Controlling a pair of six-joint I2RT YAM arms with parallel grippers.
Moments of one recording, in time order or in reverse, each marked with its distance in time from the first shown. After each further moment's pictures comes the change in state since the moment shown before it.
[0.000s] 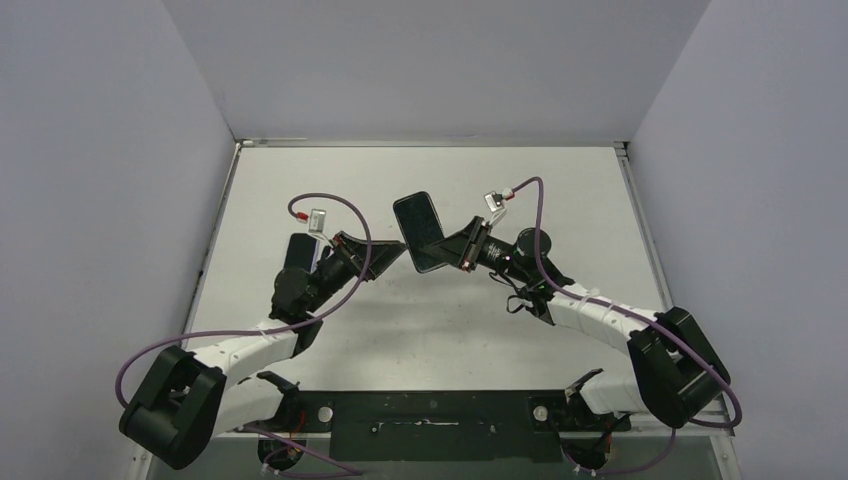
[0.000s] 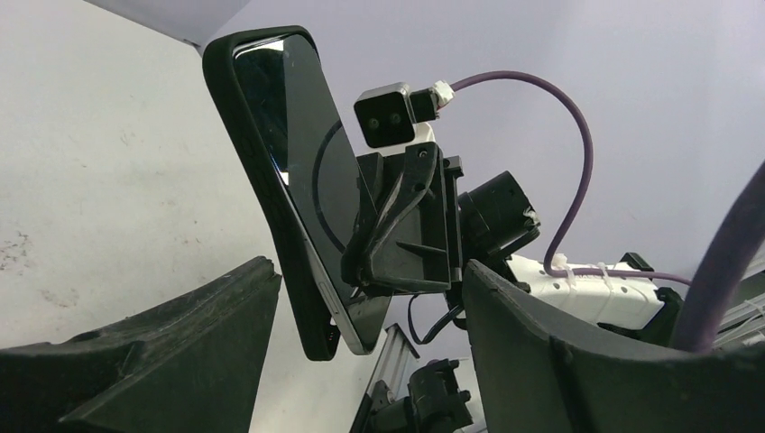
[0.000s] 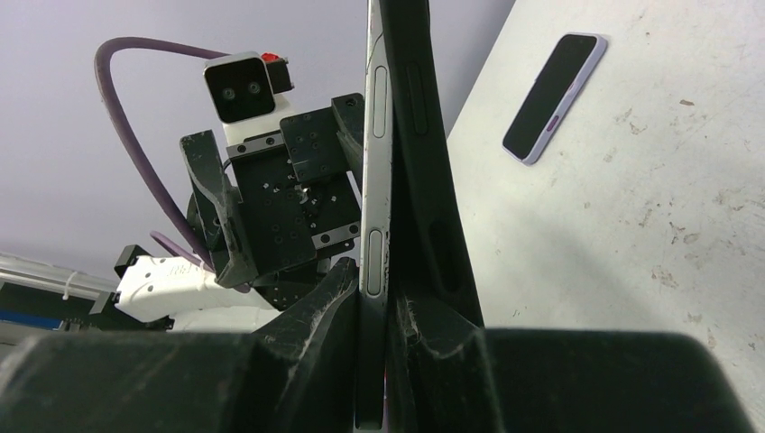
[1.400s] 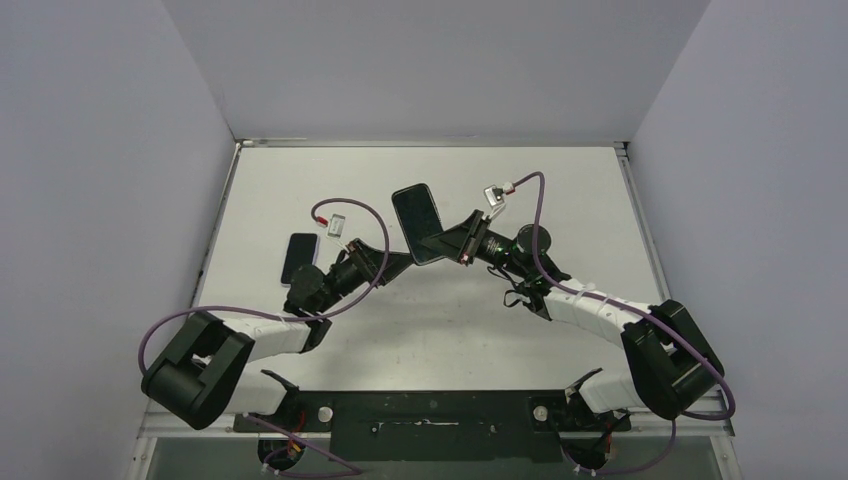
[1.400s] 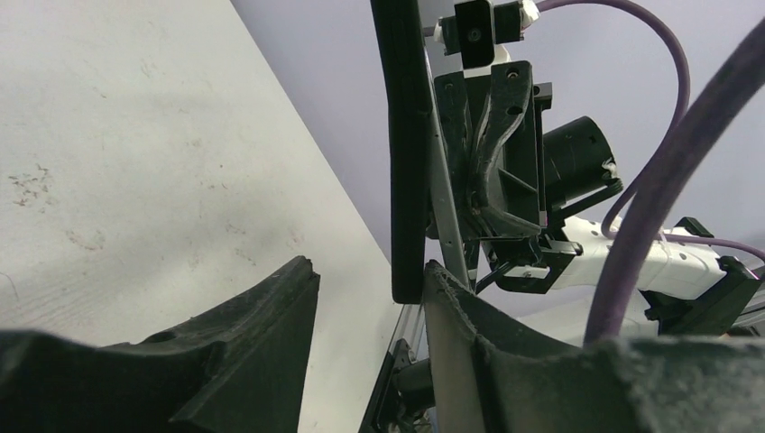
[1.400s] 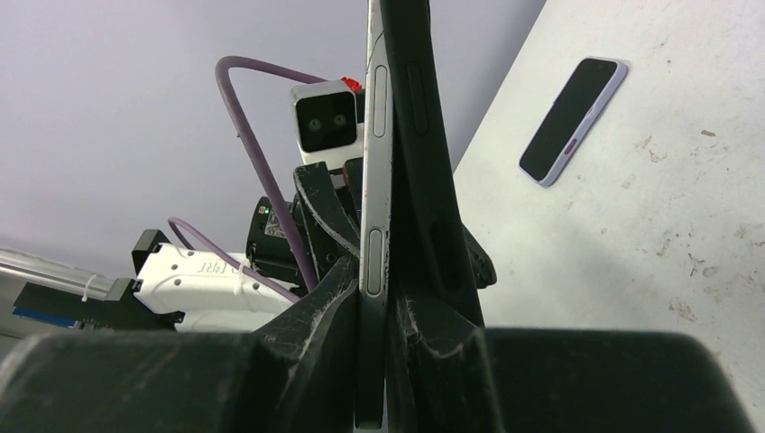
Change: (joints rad) left arm -0.023 0.176 -0.022 0.087 0.049 0.035; right arm -0.006 0.047 0.027 0.081 -0.003 0.036
